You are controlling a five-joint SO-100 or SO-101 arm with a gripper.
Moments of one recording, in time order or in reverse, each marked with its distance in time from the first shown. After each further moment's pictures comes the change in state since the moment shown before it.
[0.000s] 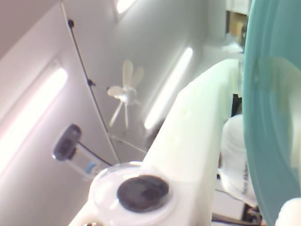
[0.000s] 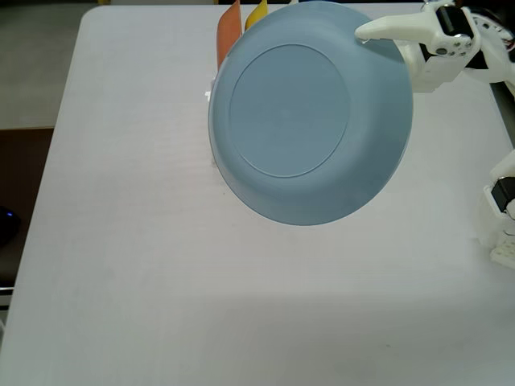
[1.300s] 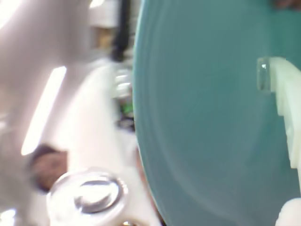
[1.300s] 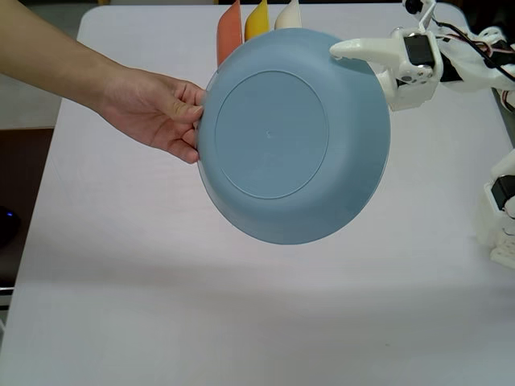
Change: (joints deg) arm 6.5 -0.4 3.3 20.0 -8.6
